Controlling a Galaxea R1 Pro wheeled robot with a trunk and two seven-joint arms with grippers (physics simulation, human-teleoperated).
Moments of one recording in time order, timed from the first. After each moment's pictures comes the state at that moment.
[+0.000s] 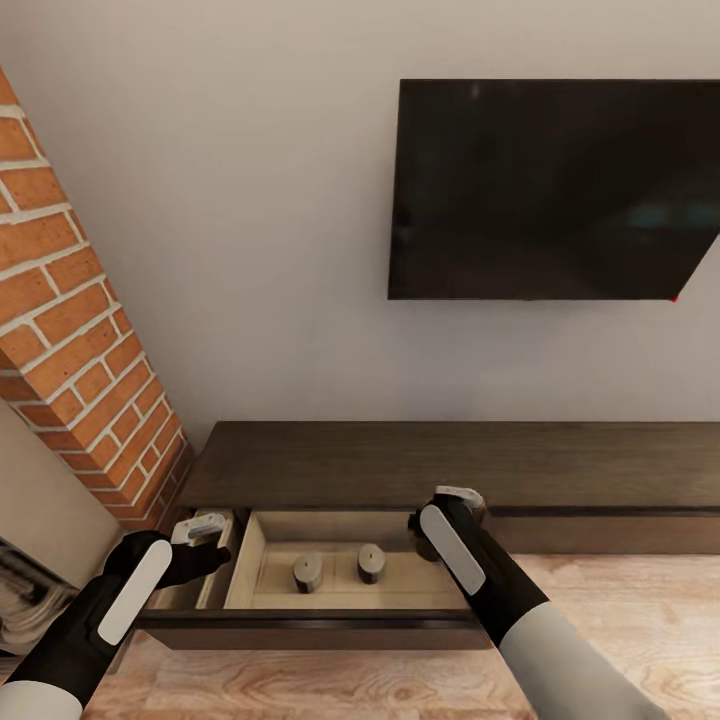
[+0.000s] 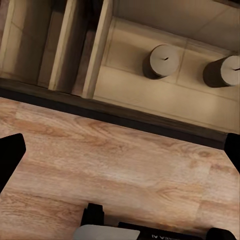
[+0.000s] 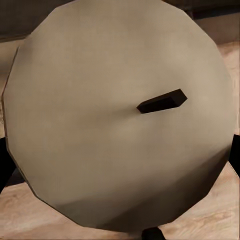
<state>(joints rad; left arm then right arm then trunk) -0.47 0.24 -0.13 -1.15 0.72 0.91 0.39 -0.67 0.06 0.44 -0.99 -0.82 0.73 -0.90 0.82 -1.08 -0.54</state>
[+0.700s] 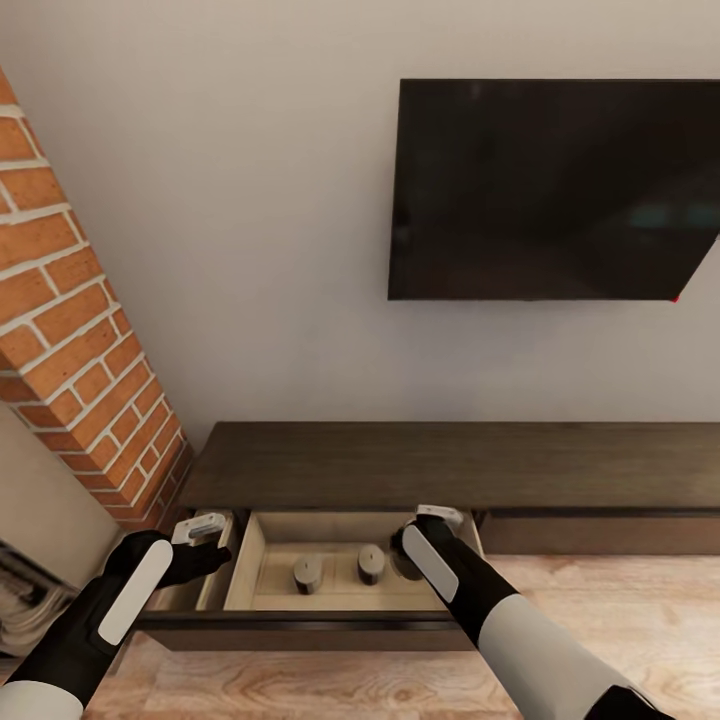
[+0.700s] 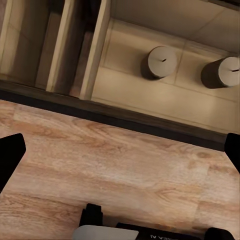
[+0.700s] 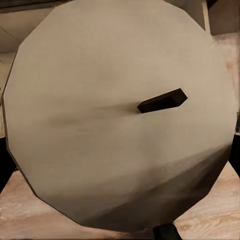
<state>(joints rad) -0.47 0.24 -0.13 -1.15 0.72 0.91 0.38 -0.73 0.11 0.53 -0.69 -0.80 0.57 -0.72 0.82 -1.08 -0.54</state>
